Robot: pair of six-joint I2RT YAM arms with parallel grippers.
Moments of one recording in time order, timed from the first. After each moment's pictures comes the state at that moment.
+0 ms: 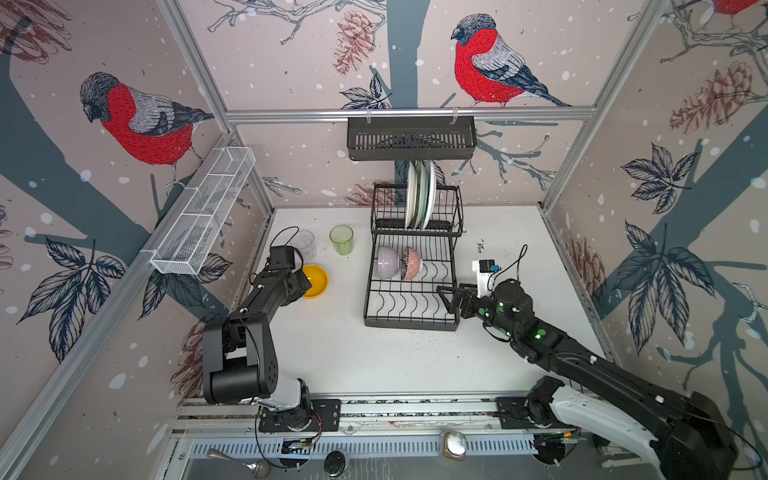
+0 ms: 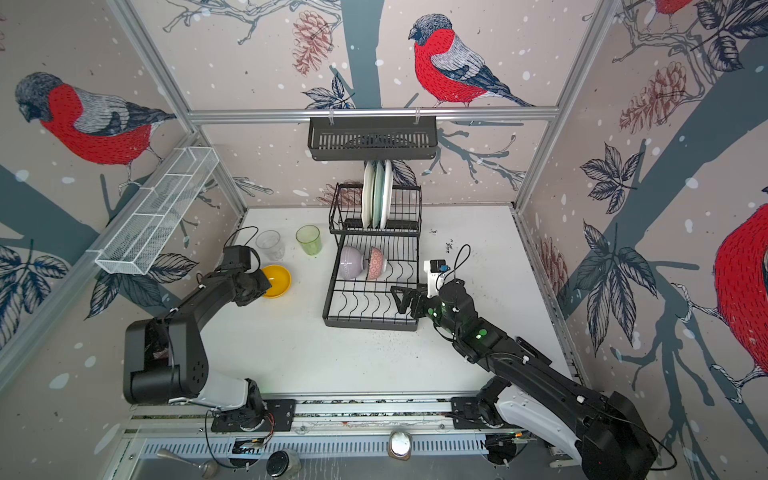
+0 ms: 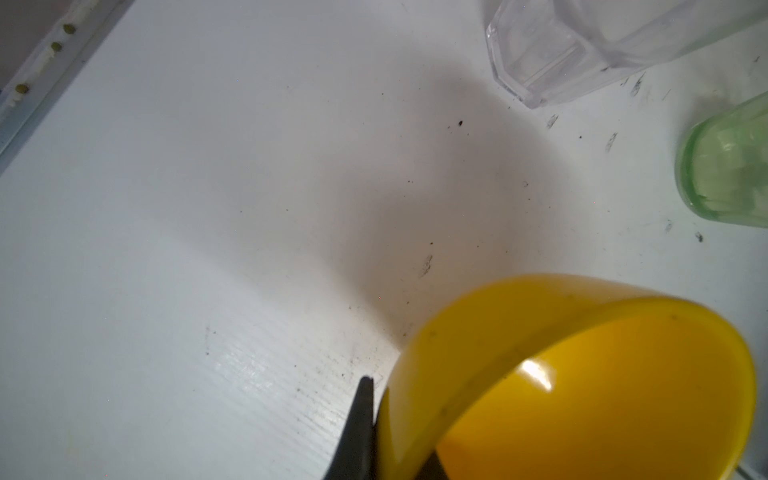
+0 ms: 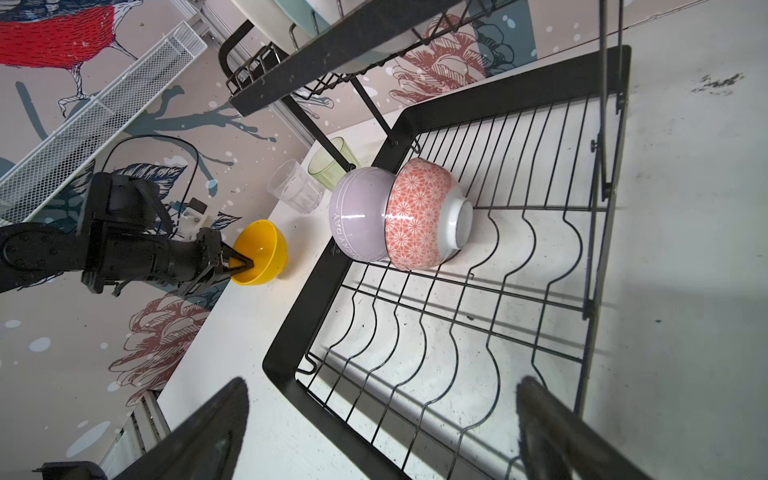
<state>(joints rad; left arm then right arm) 0.15 1.50 0.88 -0.48 -0.06 -0.48 0.69 0.91 0.47 0.12 -0.09 0.59</state>
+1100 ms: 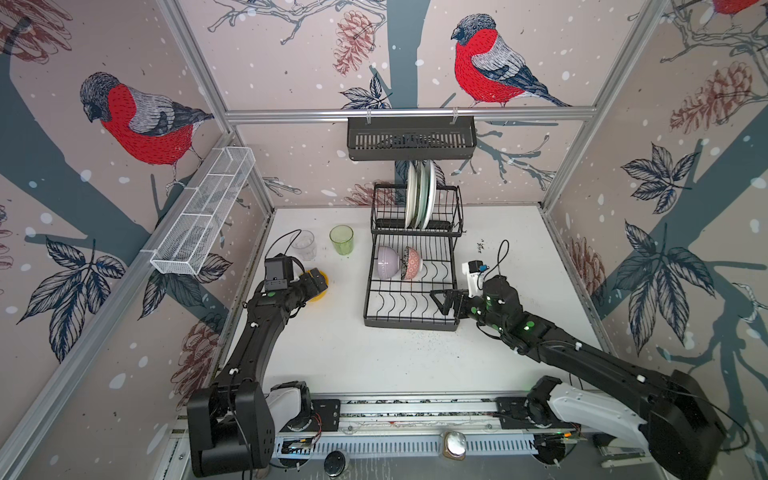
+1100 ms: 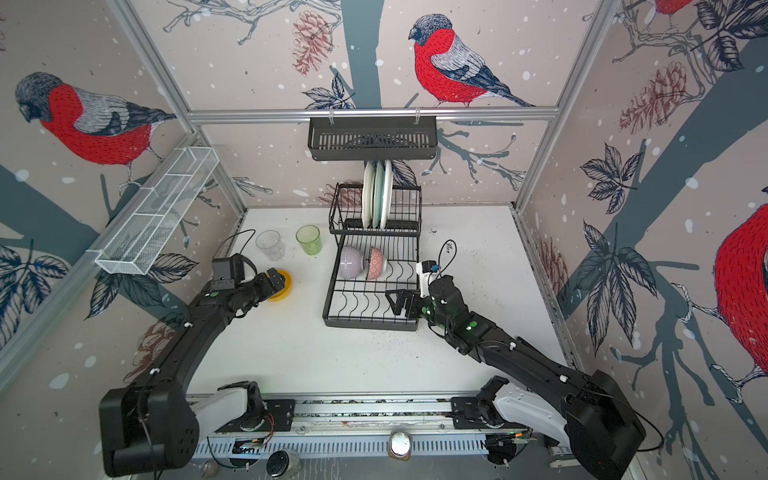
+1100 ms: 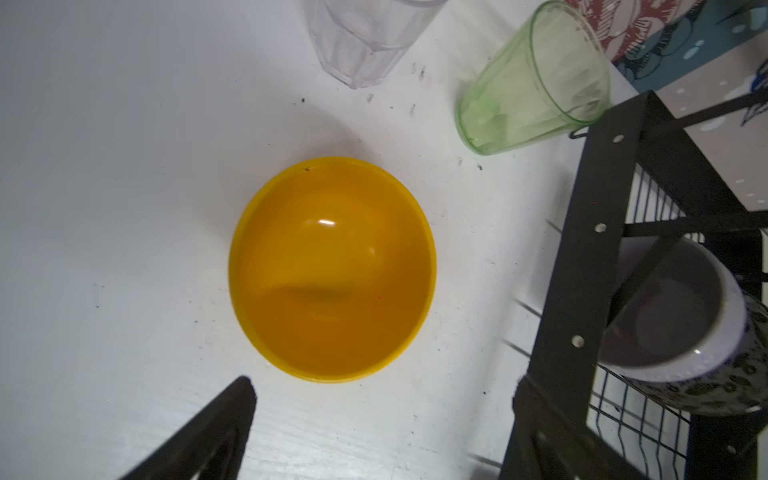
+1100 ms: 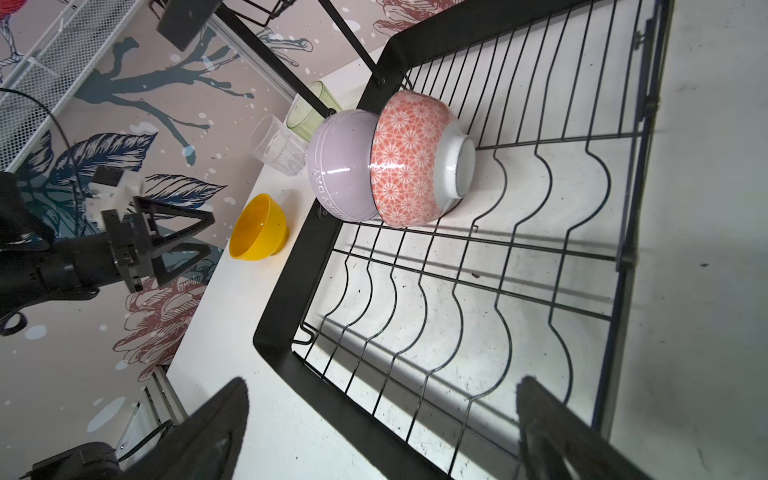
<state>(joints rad) 0.09 1.12 0.73 -0.47 0.18 -0.46 0.70 1.07 0.53 0.10 -0.13 0.65</state>
